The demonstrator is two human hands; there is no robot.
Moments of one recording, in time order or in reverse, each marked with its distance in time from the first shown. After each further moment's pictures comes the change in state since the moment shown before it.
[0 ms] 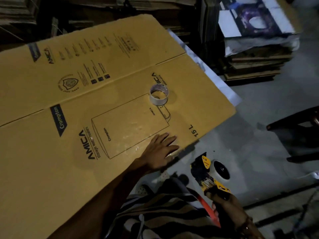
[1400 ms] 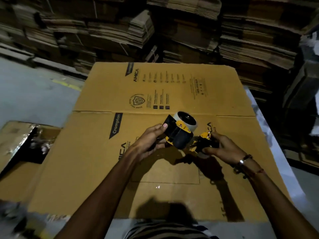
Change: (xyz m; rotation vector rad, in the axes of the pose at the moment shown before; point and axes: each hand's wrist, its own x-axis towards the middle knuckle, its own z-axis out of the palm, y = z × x) left_hand -0.034 -0.091 -0.157 -1.756 0.840 -0.667; right_hand 0.101 -0.381 0.133 -0.937 -0.553 -0.867
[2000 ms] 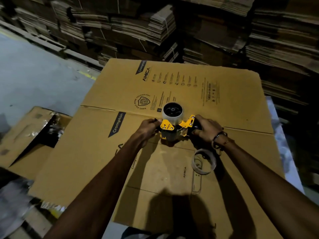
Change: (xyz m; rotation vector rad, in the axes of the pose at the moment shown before) left_hand 0.075 0.021 0.004 0.207 0.508 -0.041; right_hand 0.159 0.002 -0.022 -0.628 0.035 -0.225
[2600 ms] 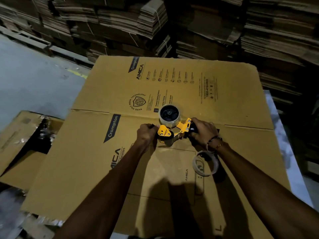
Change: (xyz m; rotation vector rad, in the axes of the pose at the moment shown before) left_hand 0.042 -0.028 0.002 0.236 0.200 0.020; right_hand 0.015 0.003 0.035 -0.033 0.046 0.038
